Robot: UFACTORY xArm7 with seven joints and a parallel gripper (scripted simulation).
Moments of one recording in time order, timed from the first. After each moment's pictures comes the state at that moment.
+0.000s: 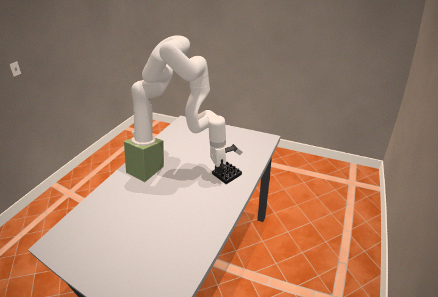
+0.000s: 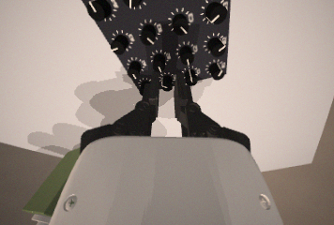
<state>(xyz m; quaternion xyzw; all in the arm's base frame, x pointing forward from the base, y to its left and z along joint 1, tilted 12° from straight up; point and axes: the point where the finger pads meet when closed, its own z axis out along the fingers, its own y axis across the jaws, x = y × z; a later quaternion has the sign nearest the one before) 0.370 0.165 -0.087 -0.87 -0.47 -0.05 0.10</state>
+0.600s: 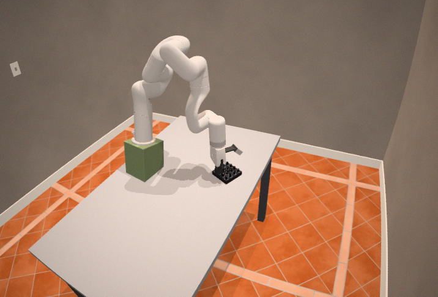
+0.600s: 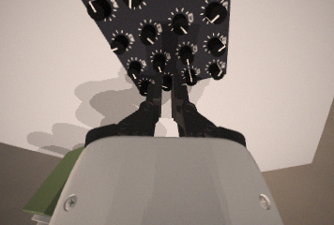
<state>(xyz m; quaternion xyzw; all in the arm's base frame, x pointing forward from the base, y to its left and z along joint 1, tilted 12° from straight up) 0.370 0.165 -0.087 -0.87 -0.47 -0.05 0.10</state>
